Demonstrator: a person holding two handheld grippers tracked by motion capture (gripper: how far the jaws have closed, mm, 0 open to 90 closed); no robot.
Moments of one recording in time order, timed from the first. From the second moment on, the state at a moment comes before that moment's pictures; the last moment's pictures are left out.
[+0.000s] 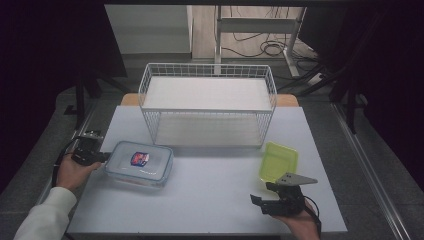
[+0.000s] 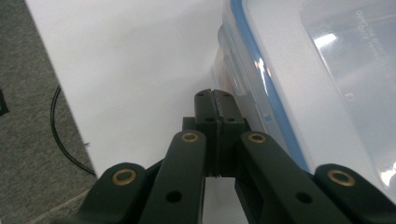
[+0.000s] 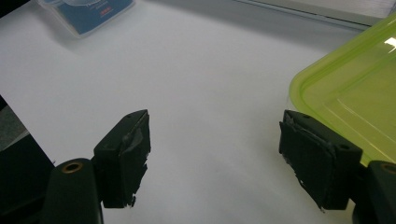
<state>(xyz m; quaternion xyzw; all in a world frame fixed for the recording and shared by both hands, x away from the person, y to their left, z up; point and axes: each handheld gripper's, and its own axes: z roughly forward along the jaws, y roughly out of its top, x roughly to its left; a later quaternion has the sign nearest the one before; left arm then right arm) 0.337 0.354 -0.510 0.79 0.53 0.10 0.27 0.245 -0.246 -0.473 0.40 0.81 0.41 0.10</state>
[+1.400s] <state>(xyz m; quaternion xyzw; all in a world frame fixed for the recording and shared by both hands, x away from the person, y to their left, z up) 0.322 0.272 -0.505 0.83 0.46 0.07 0.30 0.245 -0.245 -0.471 0.41 0.81 0.41 0.10</state>
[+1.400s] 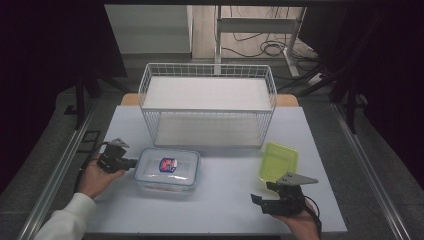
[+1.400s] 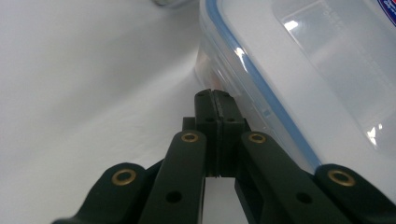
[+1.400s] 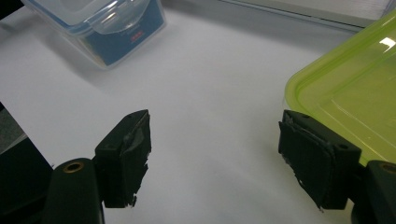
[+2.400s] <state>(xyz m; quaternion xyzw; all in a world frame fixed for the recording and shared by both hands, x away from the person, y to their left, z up) 0.299 0.217 -0.508 0.82 0.46 0.01 0.34 0.245 -0.243 -0.472 0.41 0.81 0.40 0.10</state>
